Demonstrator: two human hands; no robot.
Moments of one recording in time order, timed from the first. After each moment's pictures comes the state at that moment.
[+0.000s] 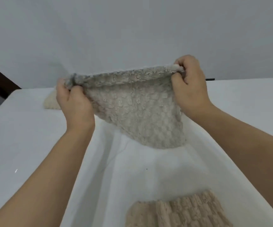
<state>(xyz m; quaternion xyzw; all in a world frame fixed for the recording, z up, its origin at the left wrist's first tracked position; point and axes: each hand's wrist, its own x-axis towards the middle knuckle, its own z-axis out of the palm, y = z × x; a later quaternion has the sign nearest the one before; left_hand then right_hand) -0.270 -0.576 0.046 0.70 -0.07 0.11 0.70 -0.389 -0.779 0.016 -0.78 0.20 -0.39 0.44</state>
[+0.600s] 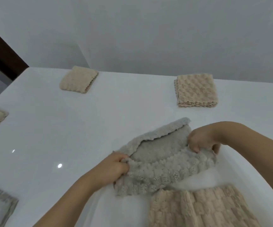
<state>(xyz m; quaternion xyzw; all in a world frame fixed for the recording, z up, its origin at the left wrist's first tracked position) -0.329 -0.437 -0.064 0.79 -0.19 -0.46 0.36 -0.406 -0.731 -0.038 -0.79 0.27 0.50 0.24</state>
